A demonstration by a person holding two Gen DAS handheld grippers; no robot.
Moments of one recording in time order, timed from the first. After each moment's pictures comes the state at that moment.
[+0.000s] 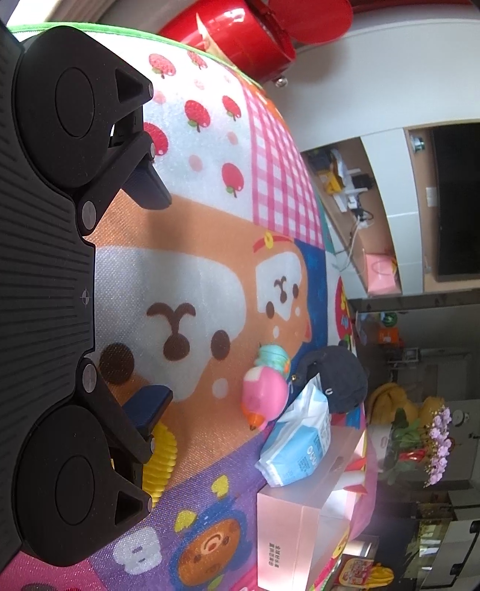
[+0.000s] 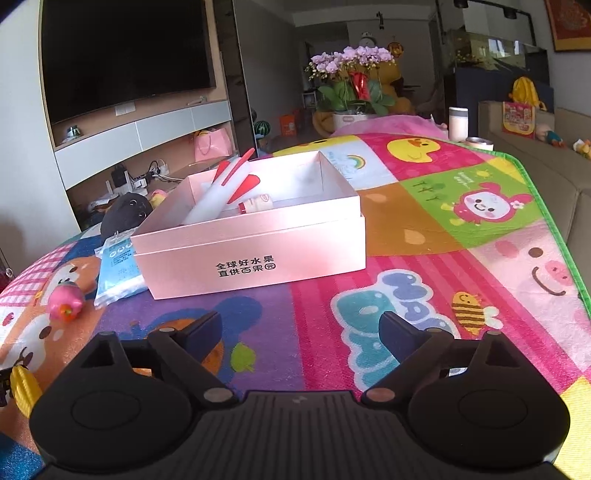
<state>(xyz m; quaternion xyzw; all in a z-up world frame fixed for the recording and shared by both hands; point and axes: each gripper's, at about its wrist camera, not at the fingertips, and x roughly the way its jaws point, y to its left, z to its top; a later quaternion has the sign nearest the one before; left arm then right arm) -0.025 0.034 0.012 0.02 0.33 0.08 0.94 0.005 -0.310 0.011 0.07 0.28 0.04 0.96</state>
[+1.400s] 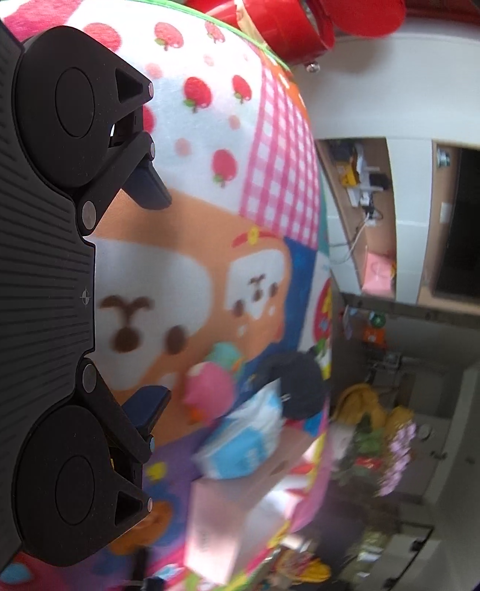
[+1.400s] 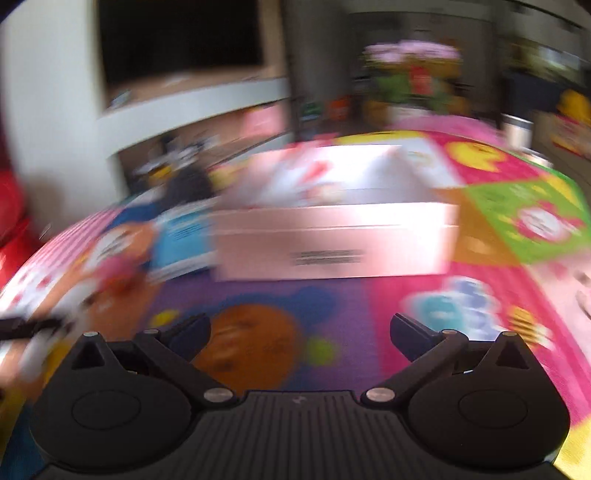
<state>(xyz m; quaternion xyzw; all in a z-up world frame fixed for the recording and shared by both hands) -0.003 0.065 0.027 -0.10 0.31 0.06 0.94 0.006 -0.254 0.024 0.00 0.31 0.15 0.94</state>
